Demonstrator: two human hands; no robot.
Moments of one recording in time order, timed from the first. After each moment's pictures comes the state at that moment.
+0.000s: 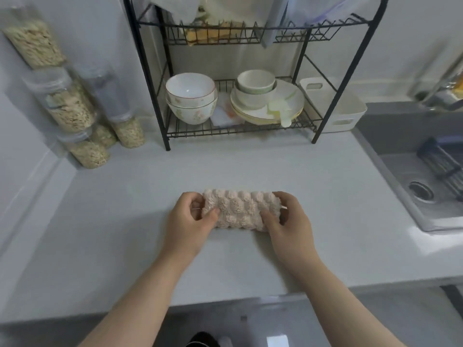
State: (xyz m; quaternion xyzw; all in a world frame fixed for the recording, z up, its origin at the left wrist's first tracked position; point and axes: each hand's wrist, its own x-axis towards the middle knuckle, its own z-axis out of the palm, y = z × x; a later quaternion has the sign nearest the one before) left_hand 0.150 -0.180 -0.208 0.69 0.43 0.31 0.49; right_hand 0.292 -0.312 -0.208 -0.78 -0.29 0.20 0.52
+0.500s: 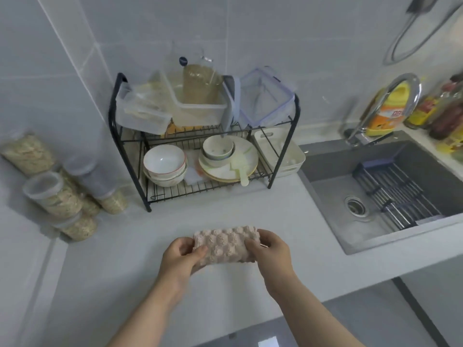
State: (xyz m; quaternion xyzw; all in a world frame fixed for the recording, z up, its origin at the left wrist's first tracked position) left_hand 0.178 -0.167 -0.112 0.49 0.47 0.18 0.71; right_hand 0.309 -0.309 -0.085 -0.74 -0.04 0.31 0.59
